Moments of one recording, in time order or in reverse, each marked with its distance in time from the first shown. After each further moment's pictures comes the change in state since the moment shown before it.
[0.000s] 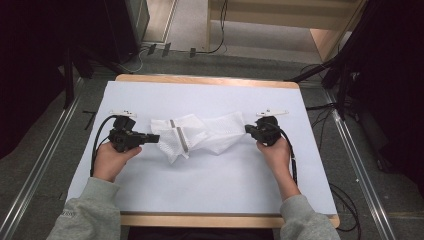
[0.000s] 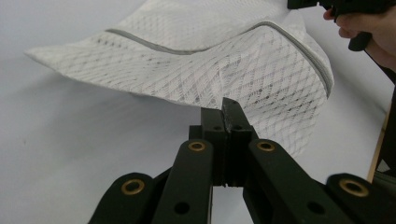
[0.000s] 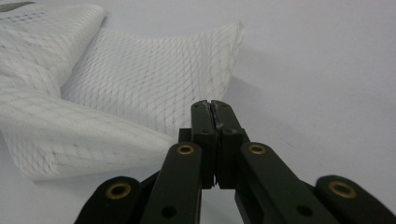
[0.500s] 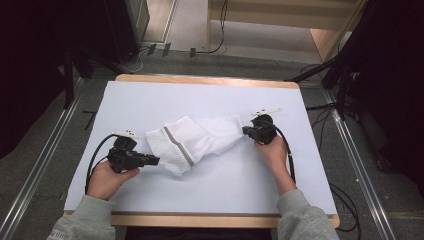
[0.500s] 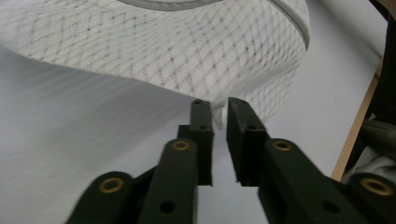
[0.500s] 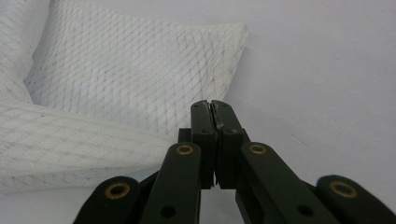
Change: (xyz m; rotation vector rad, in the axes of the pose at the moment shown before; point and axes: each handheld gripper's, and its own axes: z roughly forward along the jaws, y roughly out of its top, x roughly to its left) left arm -0.025 -0.040 -0.002 0.107 -0.015 0.053; right arm -0.005 0.001 0.022 0.091 0.008 0.006
